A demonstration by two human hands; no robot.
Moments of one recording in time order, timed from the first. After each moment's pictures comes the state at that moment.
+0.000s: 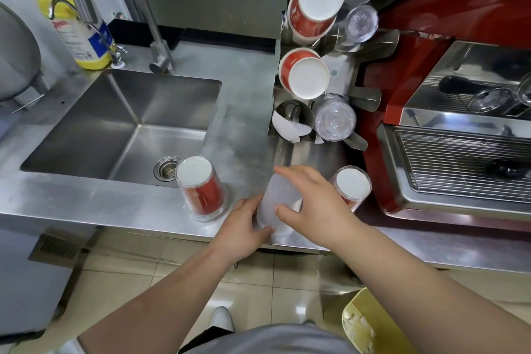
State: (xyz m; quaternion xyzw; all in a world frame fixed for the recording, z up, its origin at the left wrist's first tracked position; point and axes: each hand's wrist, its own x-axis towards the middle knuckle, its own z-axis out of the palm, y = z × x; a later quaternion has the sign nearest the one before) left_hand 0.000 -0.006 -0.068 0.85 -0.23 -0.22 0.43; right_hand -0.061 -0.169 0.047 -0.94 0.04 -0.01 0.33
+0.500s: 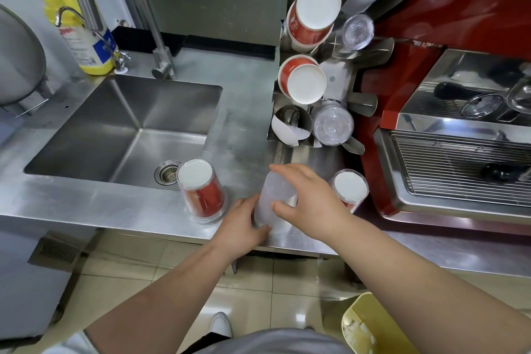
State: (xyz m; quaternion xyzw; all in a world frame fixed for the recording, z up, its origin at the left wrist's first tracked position) left_hand 0.009 -0.009 -0.066 0.86 -0.22 -0.23 0.41; right_hand -0.050 -0.169 0.048 -0.94 0.03 -0.02 0.33
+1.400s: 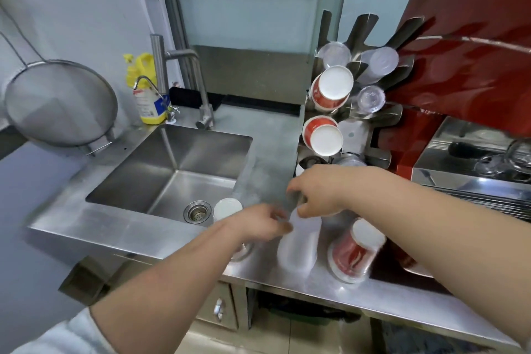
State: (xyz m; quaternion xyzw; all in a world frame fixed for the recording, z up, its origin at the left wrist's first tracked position) left_hand 0.049 -0.009 0.066 0.89 -0.23 -0.31 0.25; right_hand 0.012 -0.157 0.175 -0.96 -0.12 0.22 -0.07
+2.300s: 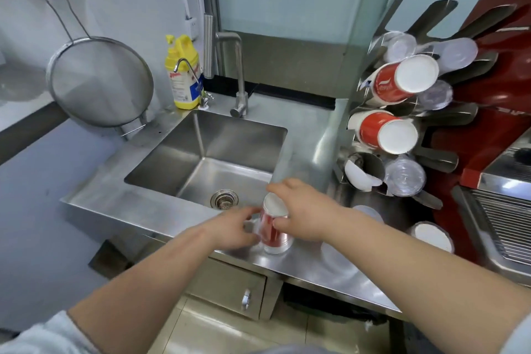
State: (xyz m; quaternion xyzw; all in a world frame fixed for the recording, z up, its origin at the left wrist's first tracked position) left_hand 0.082 0.133 0.014 0.90 -0.24 -0.26 0.24; right_hand 0.037 -0.048 0.091 -0.97 -0.09 0.14 0.14
